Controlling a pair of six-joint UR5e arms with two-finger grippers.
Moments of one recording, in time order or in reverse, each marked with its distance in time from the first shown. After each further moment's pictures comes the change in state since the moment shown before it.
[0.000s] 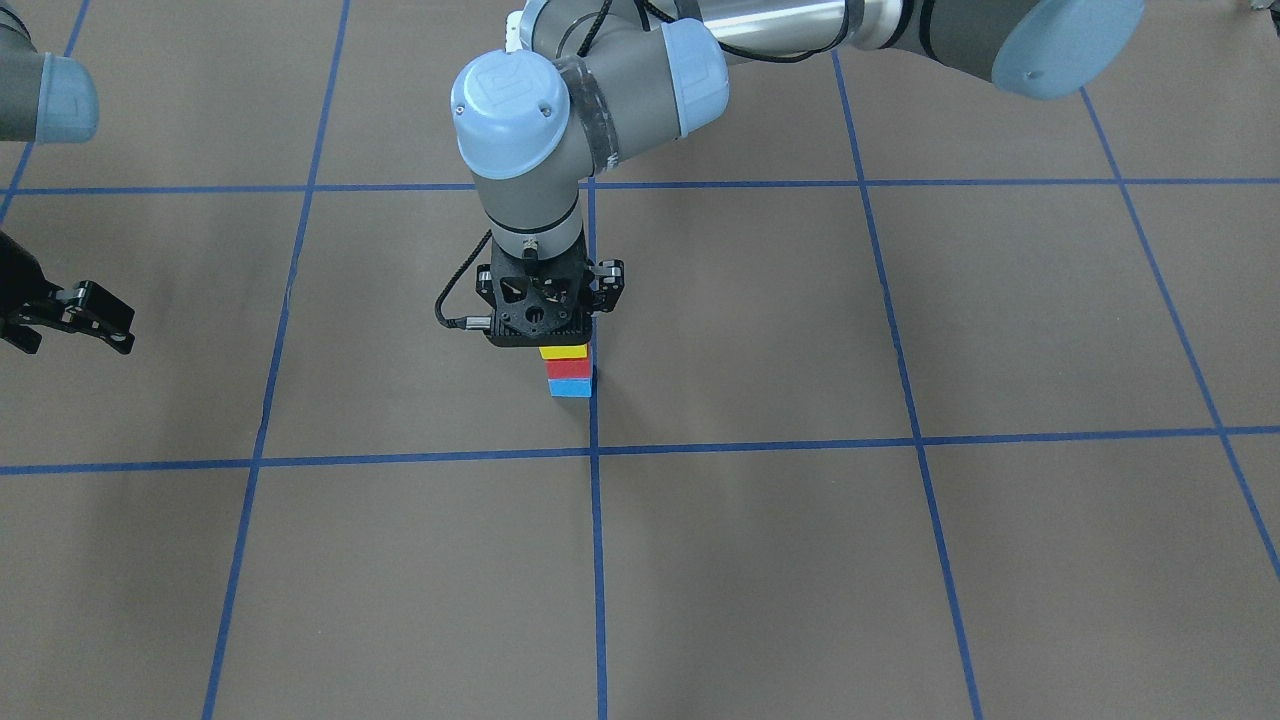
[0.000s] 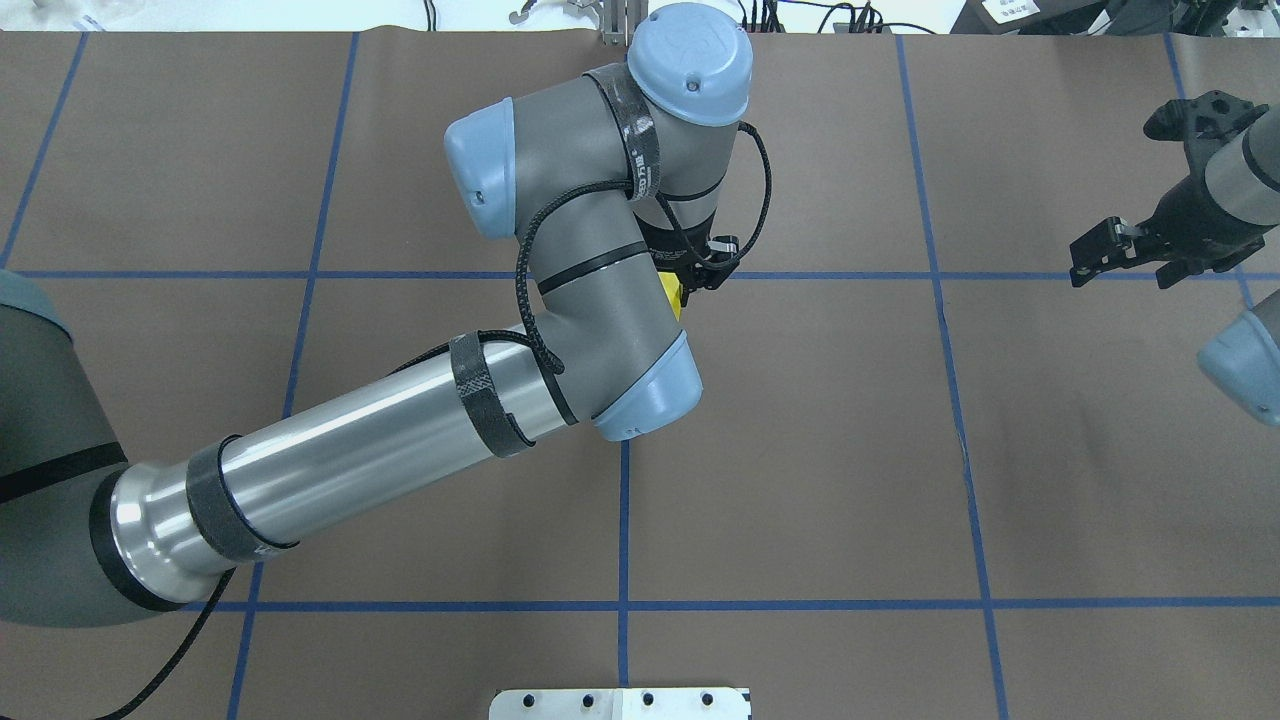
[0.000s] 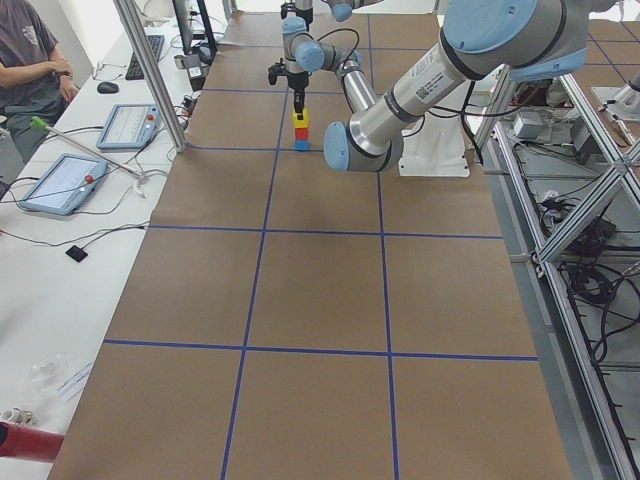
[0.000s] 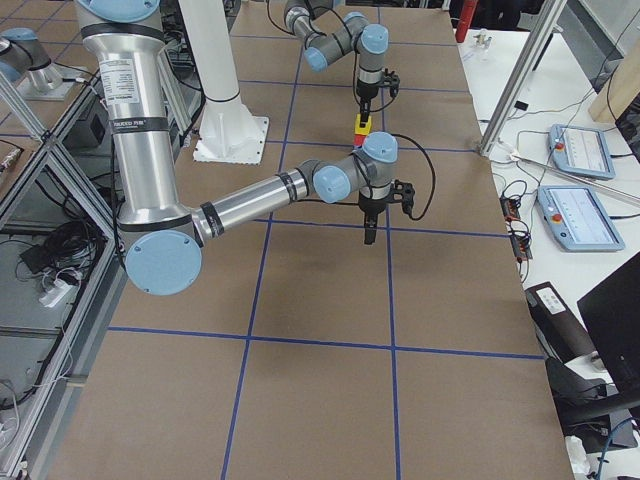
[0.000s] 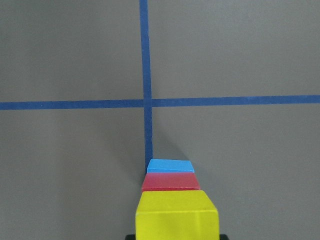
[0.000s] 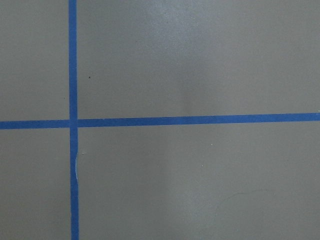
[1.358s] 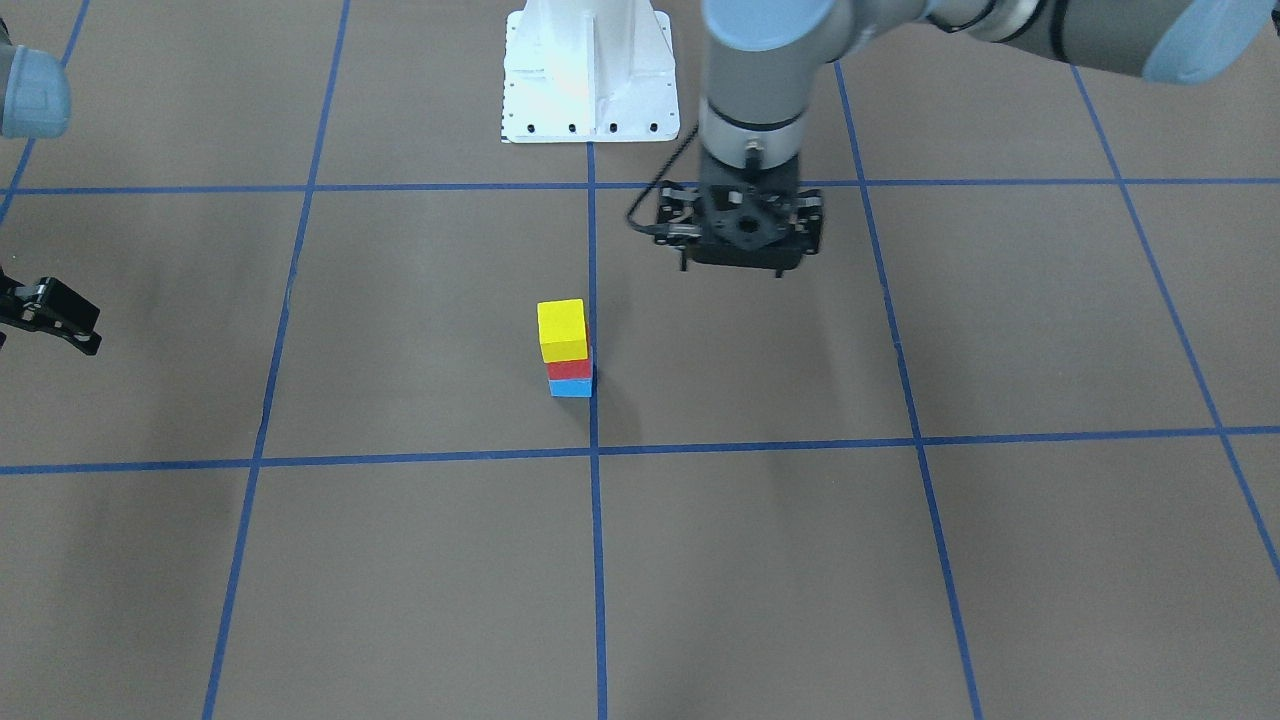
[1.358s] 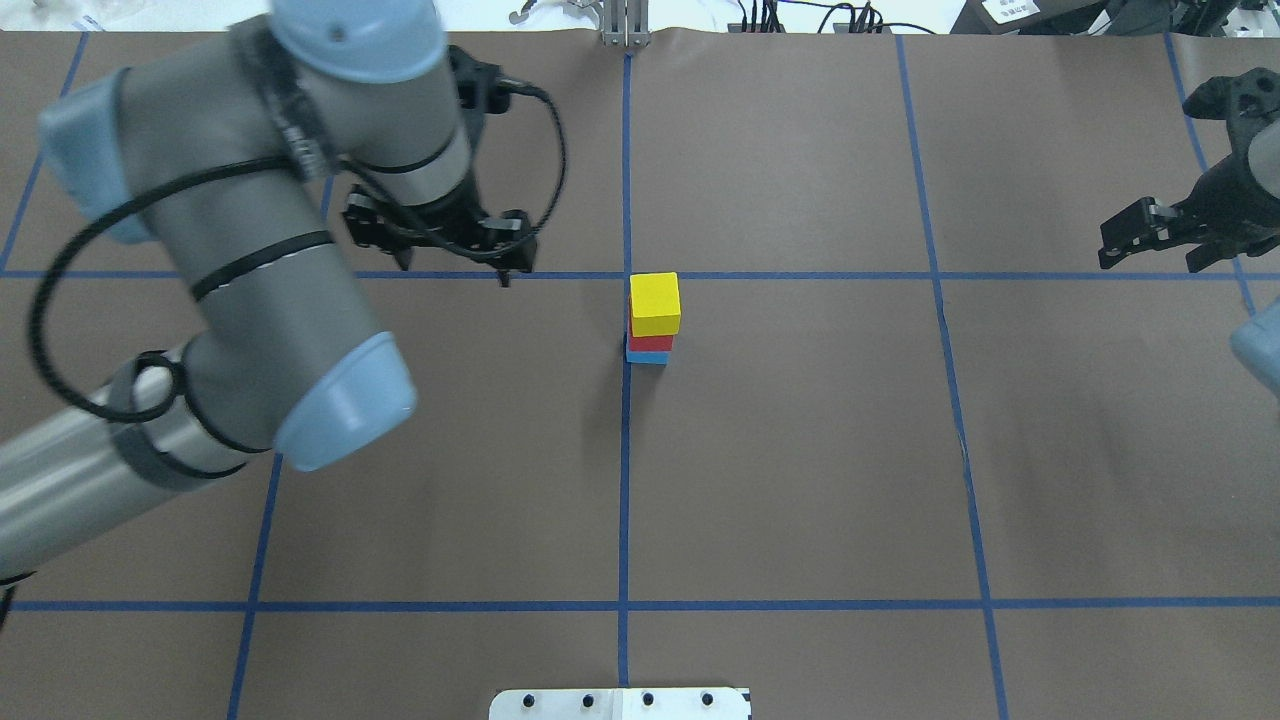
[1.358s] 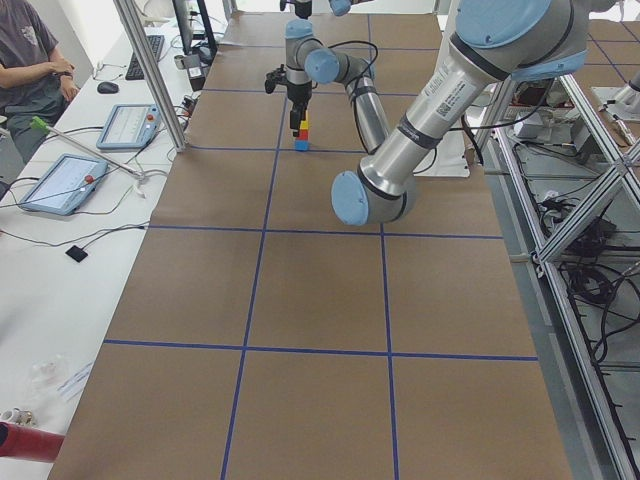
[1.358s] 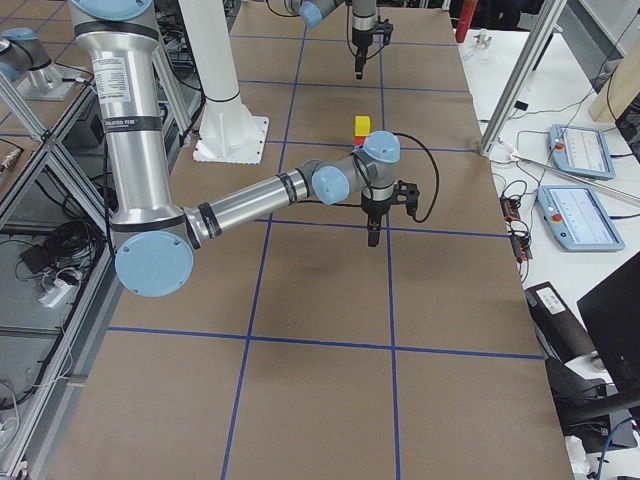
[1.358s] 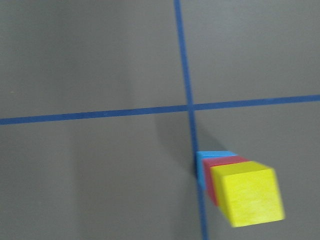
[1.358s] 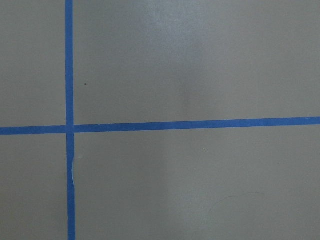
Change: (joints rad) left arm -0.186 0.479 -0.638 0.213 -0.016 0.346; right arm 0.089 -0.025 0.017 0.001 0.020 -0.037
